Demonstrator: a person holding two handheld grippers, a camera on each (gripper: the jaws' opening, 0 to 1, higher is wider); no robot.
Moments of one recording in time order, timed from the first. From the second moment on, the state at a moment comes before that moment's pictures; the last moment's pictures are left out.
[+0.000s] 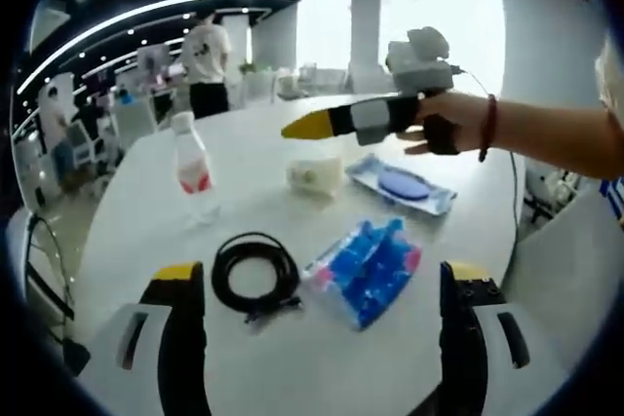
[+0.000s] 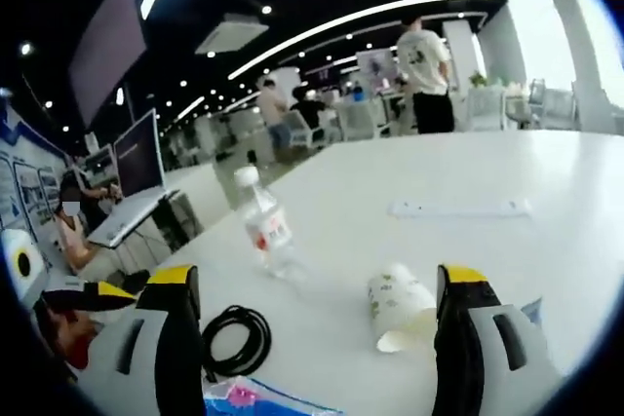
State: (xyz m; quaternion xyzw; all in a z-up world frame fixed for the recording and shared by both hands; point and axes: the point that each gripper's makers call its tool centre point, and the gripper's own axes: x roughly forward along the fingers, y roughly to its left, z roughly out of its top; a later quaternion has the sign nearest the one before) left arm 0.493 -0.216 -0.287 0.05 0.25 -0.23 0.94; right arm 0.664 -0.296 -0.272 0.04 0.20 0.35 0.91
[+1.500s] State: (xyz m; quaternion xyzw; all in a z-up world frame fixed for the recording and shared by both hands) left arm 0.494 -0.212 -0.289 0.04 0.25 -0.23 0.94; right arm 0.686 -0.312 -0.355 0.00 0.25 0.31 0.92
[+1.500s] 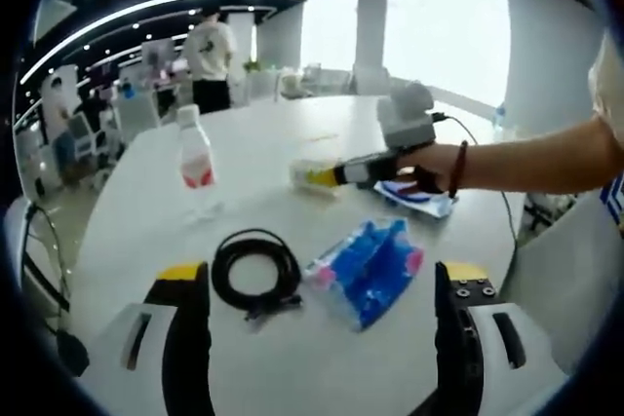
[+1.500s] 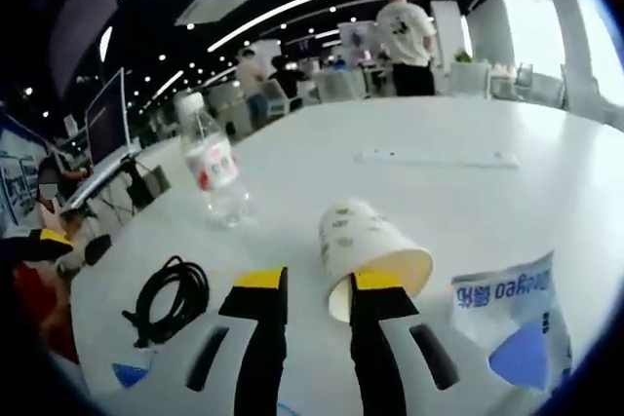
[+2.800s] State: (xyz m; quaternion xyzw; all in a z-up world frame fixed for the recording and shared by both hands) left arm 0.490 -0.224 -0.282 0.10 0.22 -0.24 0.94; right arm 0.610 -0.307 -0.325 -0.06 0.29 0.43 0.85
